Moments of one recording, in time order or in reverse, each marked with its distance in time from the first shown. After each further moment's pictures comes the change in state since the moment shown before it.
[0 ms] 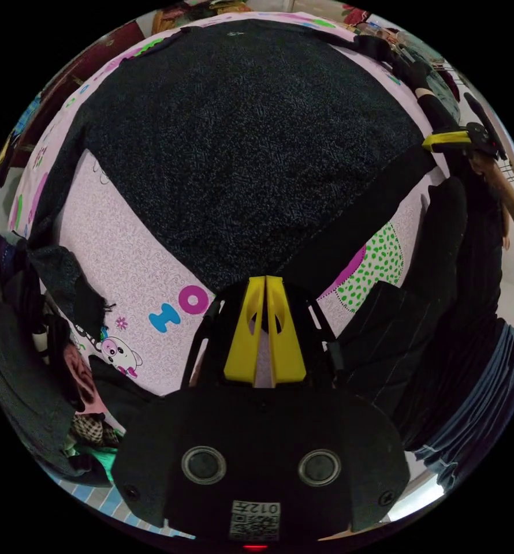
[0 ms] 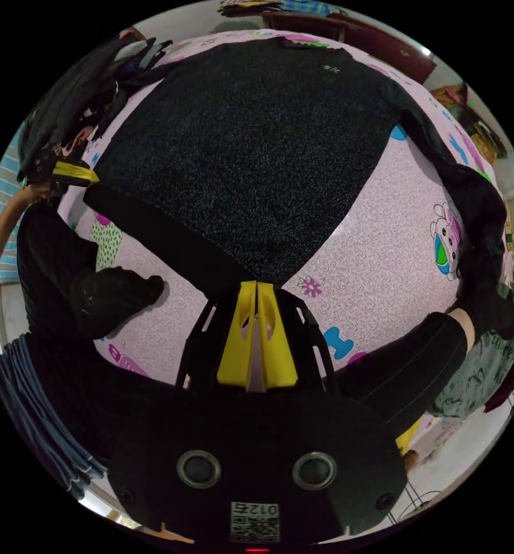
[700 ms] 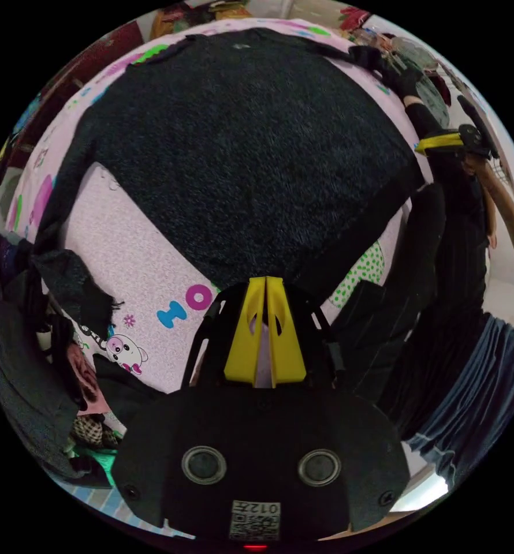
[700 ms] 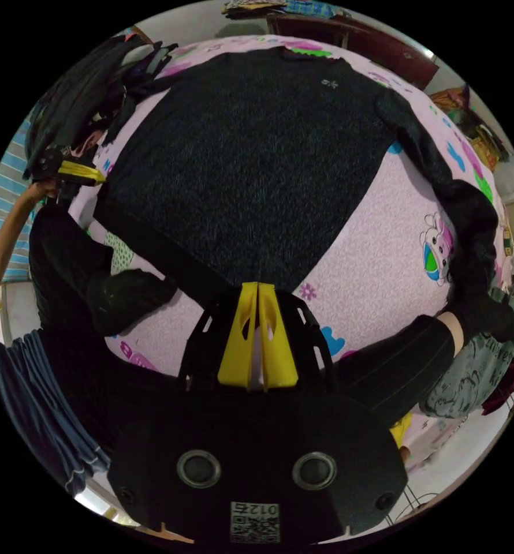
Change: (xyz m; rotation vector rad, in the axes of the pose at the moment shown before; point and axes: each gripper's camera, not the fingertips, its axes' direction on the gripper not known) left arm -0.034 -0.042 -0.020 0.067 -0.001 -0.017; right arm 0.002 -0.067 -0.004 0.034 -0.015 -0.007
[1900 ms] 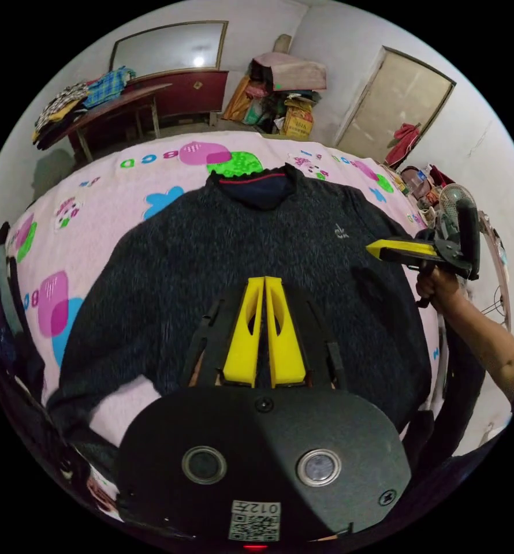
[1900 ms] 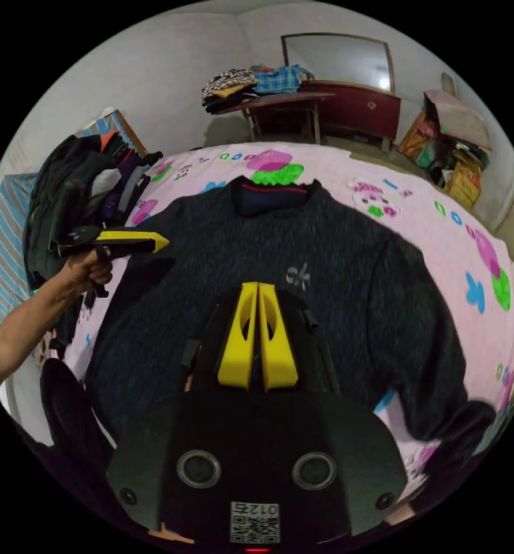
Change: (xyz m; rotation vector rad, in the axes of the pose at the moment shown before) left arm -0.247 -0.257 -0.097 0.509 0.095 -0.233; right arm 0.144 -0.292 -0.014 0.497 -0.075 0.064
